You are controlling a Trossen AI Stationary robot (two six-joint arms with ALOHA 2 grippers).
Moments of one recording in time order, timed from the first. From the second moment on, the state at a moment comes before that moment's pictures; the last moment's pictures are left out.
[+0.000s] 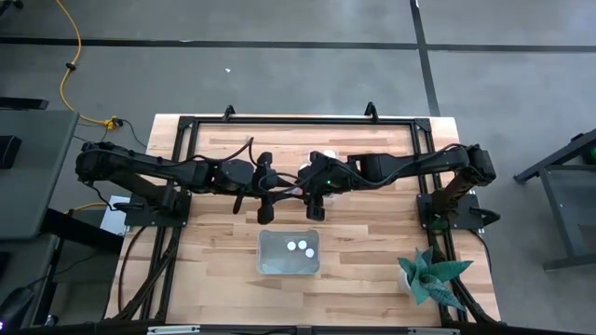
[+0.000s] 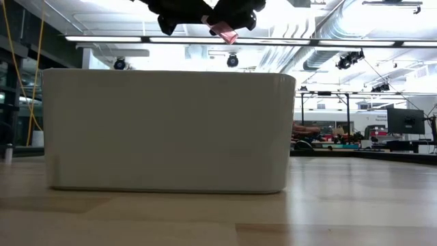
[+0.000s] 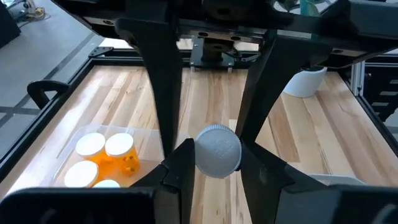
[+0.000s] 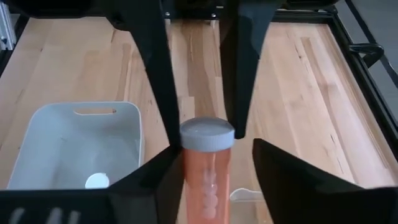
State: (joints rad) left arm 0.03 1.30 0.96 -0.08 -0.16 -0.04; right arm 0.07 1.66 1.50 -0.53 0.13 0.01
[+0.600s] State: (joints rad) left arm 0.08 1.17 0.96 -0.37 -0.16 -0.04; right arm 0.07 1.52 1.50 -0.68 0.16 0.00
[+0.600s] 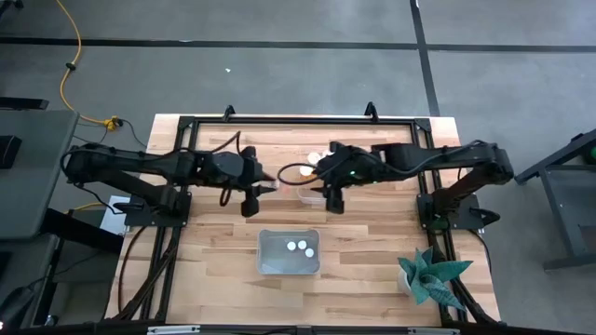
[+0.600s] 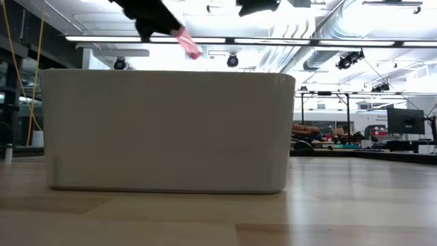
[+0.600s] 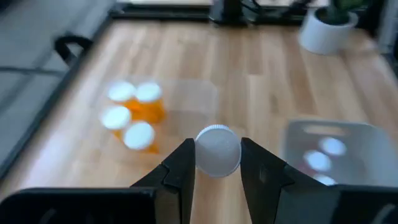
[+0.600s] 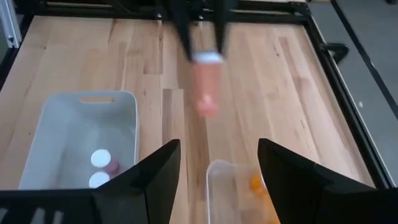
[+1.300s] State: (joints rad) left arm -0.26 1.55 1.27 -0.72 -0.08 0.00; right arm 0.07 1.40 1.50 -0.94 0.29 0.09
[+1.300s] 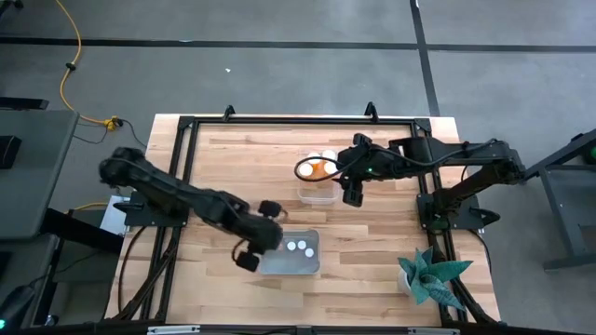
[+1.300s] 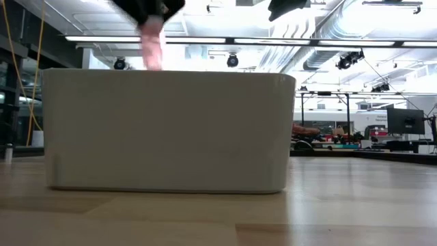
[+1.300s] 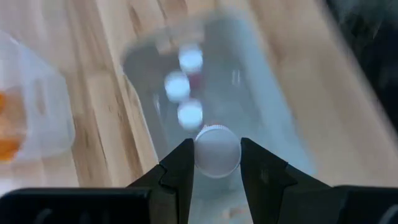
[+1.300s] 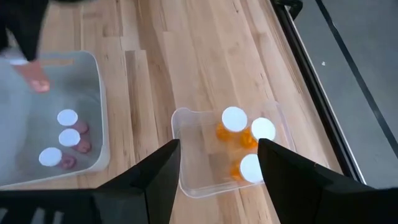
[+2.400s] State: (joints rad) left arm -0.27 1.85 1.35 -0.80 -0.09 0.08; right arm 0.07 1.40 1.50 -0.94 0.29 0.09
